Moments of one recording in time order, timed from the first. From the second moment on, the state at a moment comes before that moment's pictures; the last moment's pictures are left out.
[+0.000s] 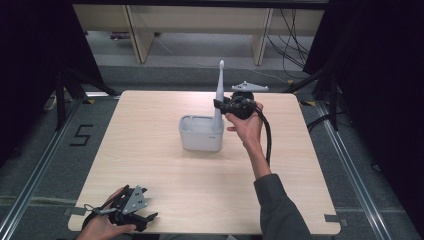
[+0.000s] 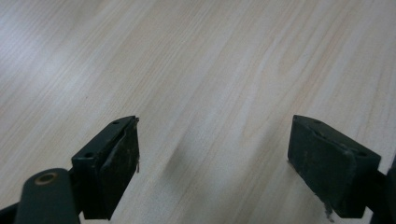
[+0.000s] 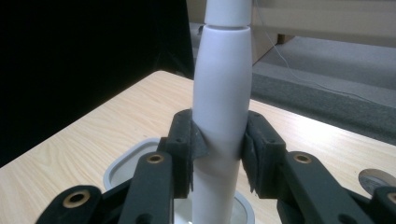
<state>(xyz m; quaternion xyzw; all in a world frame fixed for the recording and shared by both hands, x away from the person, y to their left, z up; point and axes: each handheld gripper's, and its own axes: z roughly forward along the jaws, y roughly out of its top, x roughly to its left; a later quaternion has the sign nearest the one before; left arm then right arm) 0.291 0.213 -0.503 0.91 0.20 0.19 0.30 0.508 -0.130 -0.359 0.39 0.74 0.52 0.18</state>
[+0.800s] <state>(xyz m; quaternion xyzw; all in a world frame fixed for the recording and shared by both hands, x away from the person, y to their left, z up) 0.291 0.213 -0.503 0.91 0.20 0.19 0.30 0.514 -0.131 -0.388 0.41 0.75 0.48 0.18</state>
